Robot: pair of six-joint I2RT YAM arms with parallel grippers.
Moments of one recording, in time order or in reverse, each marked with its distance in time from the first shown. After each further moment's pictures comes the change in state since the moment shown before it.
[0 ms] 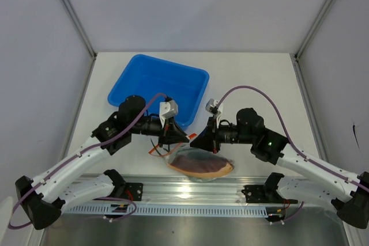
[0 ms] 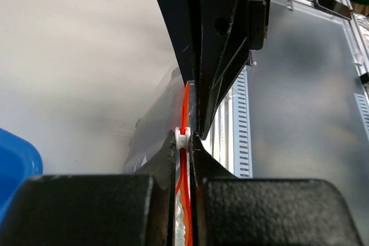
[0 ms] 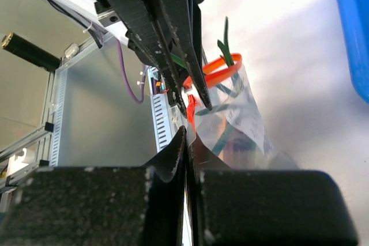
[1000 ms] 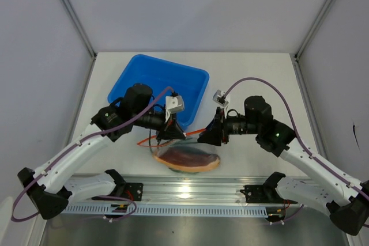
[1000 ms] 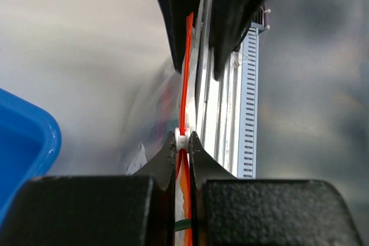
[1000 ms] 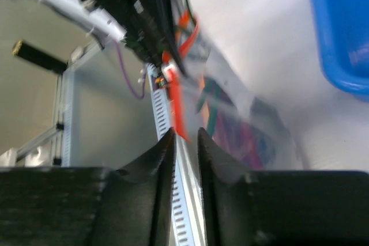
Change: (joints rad) left arm 0.017 0.122 0.220 -0.371 -0.028 0.179; right arm -0.198 -0.010 0.067 -0.138 -0.176 -0.011
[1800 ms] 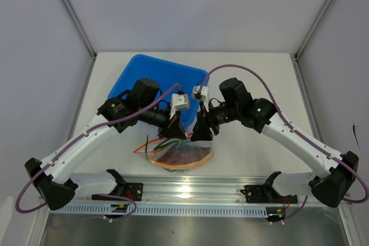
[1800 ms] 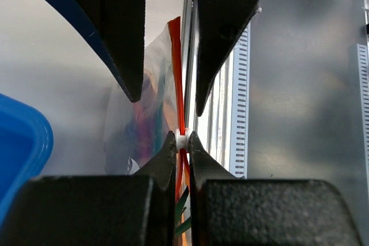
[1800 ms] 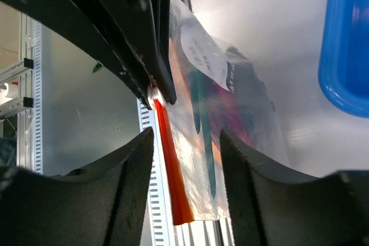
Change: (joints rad) left arm 0.000 0.134 0.164 -0.171 0.030 0.084; right arm 0.049 0.328 0.367 -0.418 -0.048 -0.378
